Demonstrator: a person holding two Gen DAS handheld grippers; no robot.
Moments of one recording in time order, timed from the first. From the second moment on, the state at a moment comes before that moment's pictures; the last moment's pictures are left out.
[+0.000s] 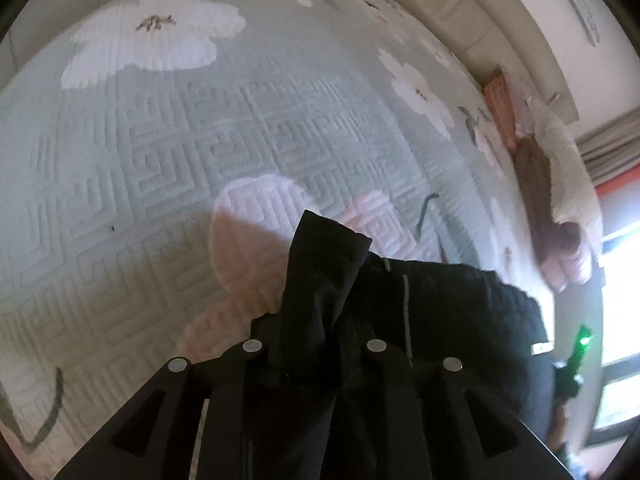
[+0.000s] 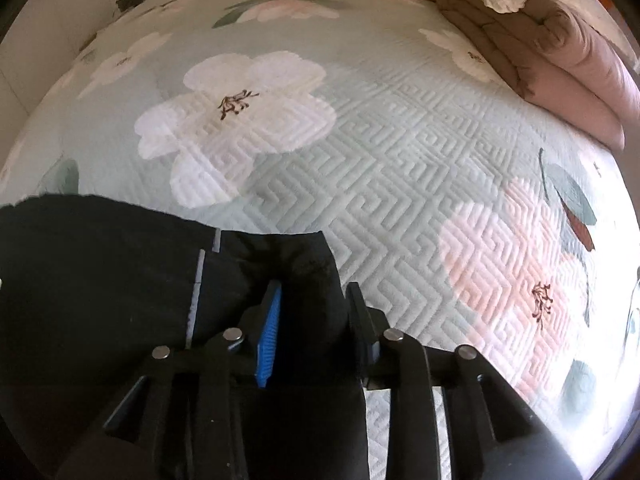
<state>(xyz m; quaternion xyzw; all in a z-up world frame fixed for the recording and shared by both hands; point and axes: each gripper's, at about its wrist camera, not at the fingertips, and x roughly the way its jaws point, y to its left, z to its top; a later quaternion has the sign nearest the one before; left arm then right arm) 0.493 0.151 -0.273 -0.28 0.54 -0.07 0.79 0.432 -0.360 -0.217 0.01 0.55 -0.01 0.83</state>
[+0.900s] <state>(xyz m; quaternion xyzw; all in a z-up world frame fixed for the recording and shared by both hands) 0.362 0.101 -0.217 -0.20 0.56 -0.09 0.80 0.280 -0.354 -0.182 0.11 0.58 0.04 0.81</state>
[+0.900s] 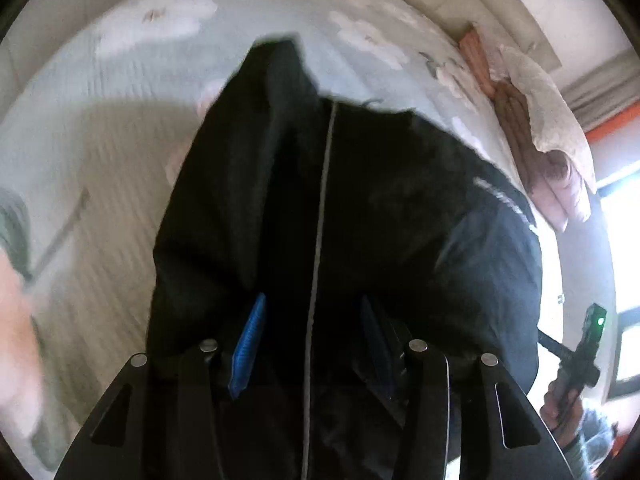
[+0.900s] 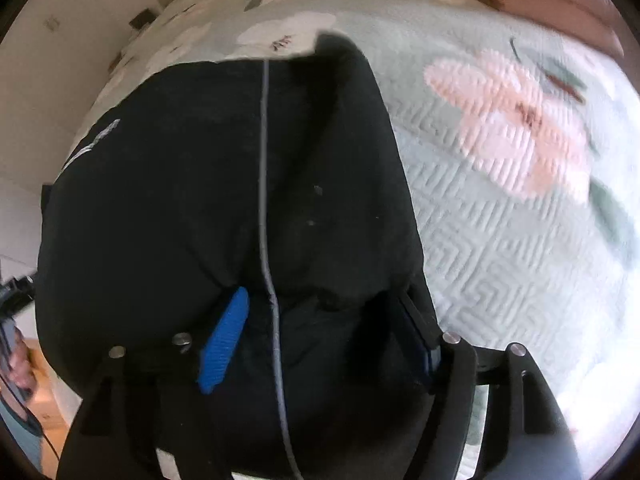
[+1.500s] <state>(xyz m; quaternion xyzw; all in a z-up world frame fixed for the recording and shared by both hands) 0.462 0.123 -0.255 -0.21 0.56 -0.04 0.80 0.395 -0.351 -0.206 0.13 0.55 0.07 0.82</state>
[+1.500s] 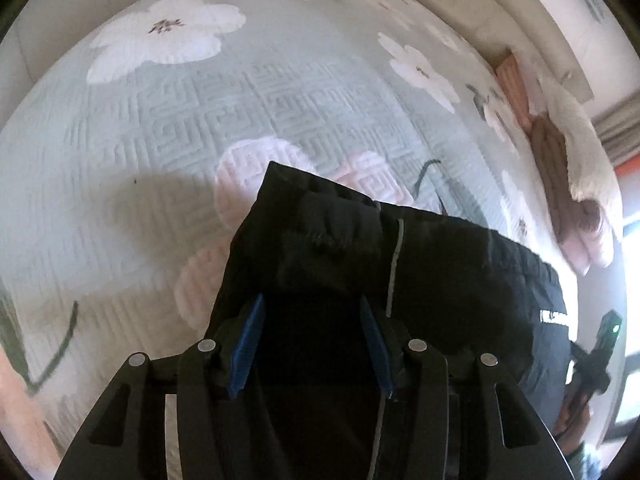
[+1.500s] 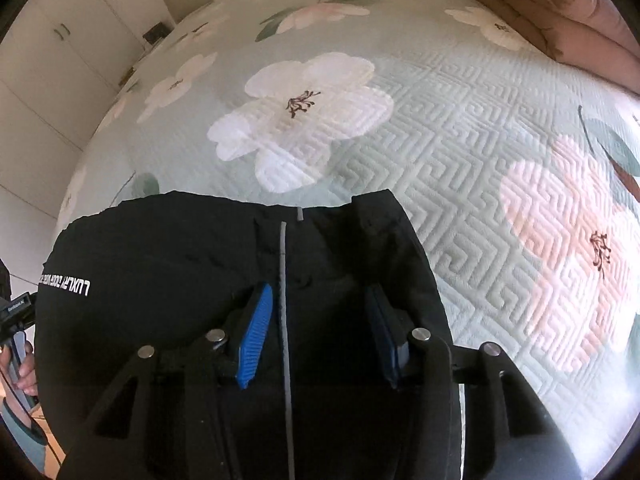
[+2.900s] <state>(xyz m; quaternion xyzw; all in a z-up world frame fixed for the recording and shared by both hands) 0.337 0.172 -0.305 -0.46 0.56 -0.18 0.66 0.302 -0.389 -0.229 0.26 0.59 0.19 0.74</state>
